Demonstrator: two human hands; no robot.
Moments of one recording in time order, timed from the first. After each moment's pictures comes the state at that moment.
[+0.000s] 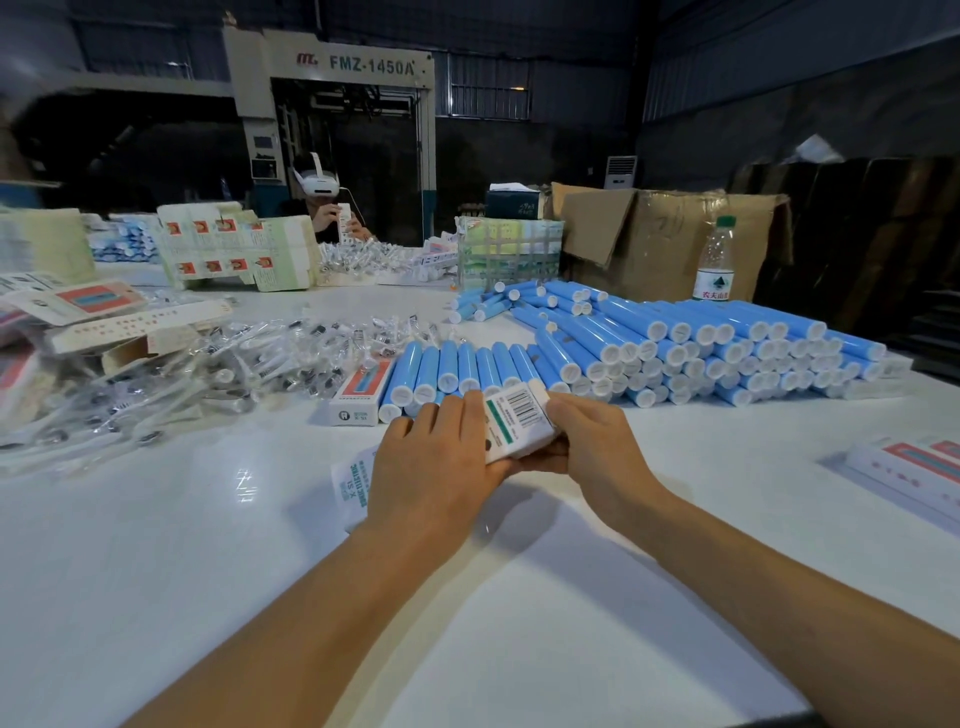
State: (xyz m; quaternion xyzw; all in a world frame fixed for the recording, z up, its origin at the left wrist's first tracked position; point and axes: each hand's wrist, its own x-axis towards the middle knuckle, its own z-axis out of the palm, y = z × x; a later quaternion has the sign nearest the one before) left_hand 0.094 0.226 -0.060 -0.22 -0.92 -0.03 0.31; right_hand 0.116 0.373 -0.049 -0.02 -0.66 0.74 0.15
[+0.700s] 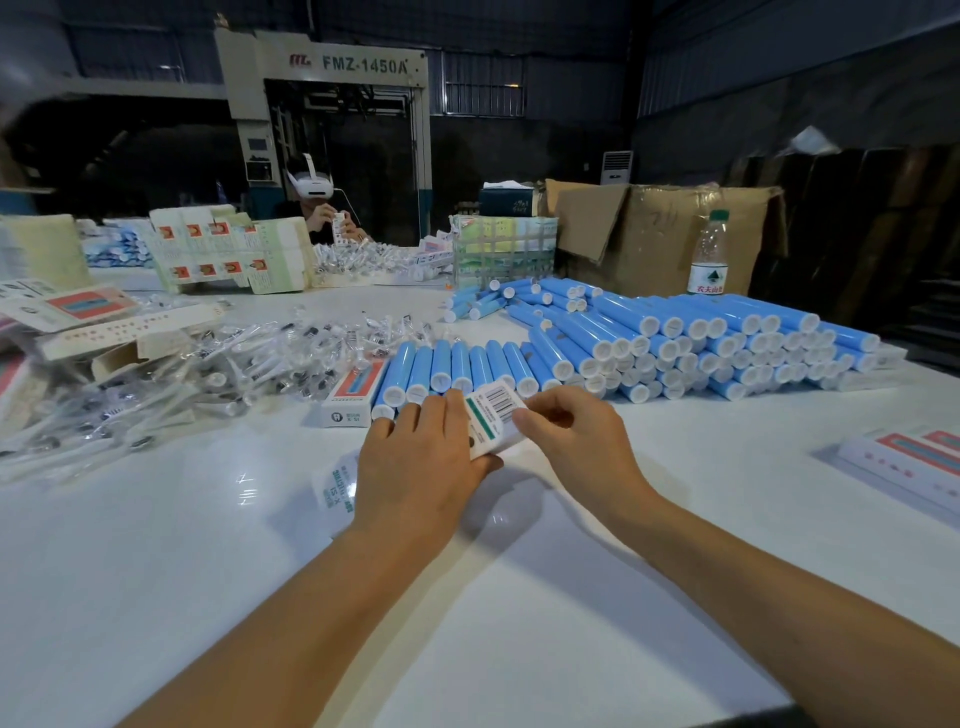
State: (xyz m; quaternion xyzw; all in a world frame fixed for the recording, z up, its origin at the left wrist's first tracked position) left_hand 0.081 0.226 -0.069 -0.21 -0.92 0.04 0.33; right_hand 0.119 0.374 -0.052 -0.01 -0.82 0.50 0.28
